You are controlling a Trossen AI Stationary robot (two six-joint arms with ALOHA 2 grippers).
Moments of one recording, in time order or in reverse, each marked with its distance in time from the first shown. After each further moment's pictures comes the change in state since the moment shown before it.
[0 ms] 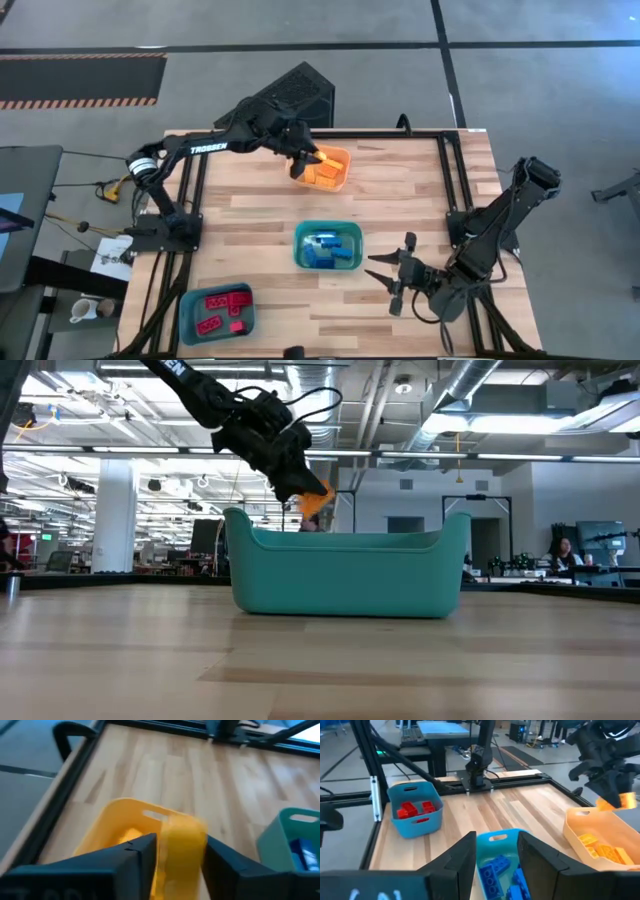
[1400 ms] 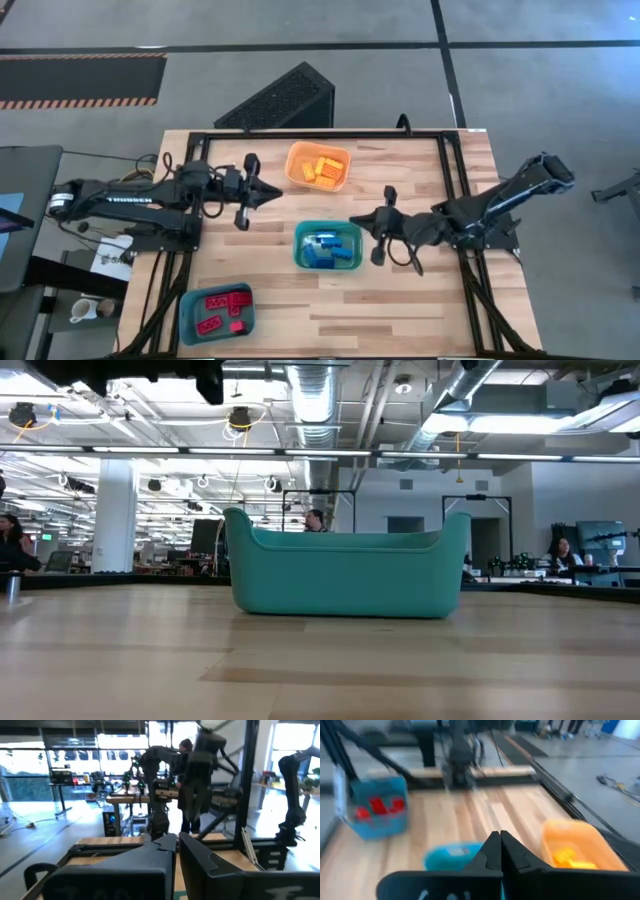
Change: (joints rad) left arm -0.451 -0.821 -0.668 0.619 -0.306 -0.230; right arm -0.425 -0.152 -0.047 0.036 -0.424 -0.300
